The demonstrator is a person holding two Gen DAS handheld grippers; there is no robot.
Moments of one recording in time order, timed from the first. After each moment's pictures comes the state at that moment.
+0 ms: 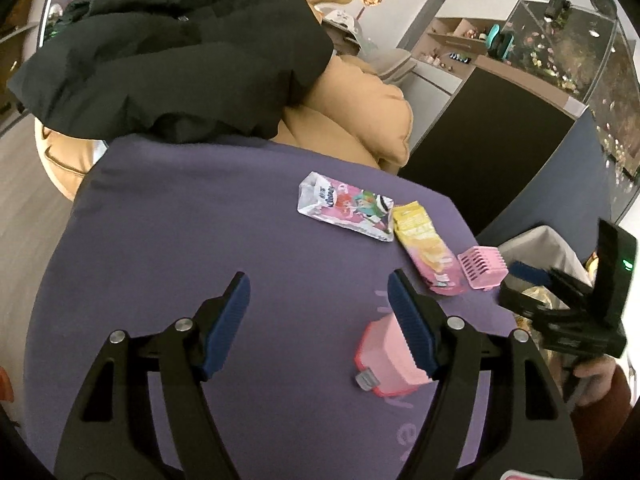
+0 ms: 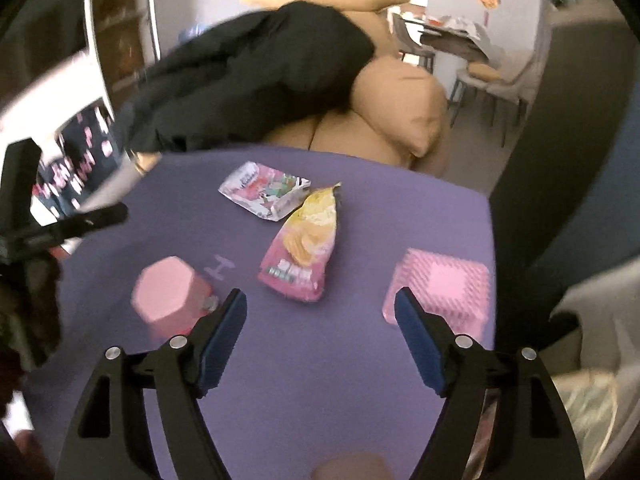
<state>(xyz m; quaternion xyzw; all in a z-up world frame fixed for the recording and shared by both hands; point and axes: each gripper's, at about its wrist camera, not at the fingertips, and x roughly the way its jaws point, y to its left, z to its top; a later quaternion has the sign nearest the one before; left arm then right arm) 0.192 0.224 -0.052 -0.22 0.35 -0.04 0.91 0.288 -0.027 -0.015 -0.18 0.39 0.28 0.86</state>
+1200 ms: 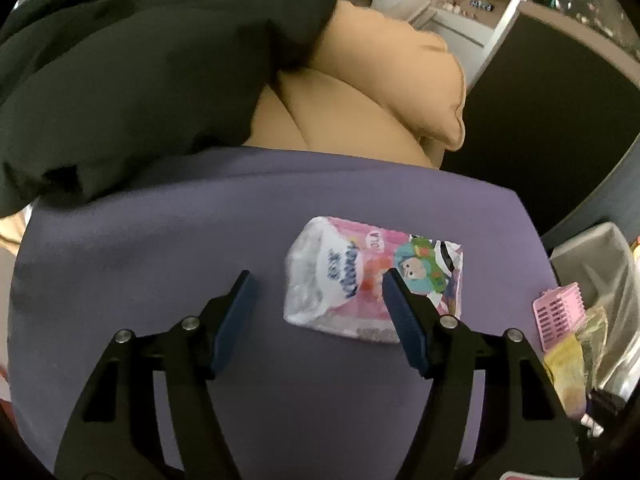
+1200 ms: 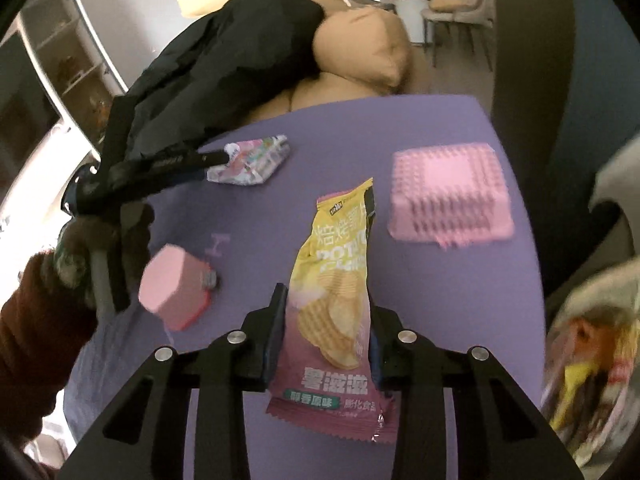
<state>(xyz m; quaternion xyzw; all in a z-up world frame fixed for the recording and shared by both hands) 0.343 0.202 -0.078 -0.16 0.44 0.00 0.89 0.265 -0.098 -0.048 0.01 0.46 0.27 0.84</state>
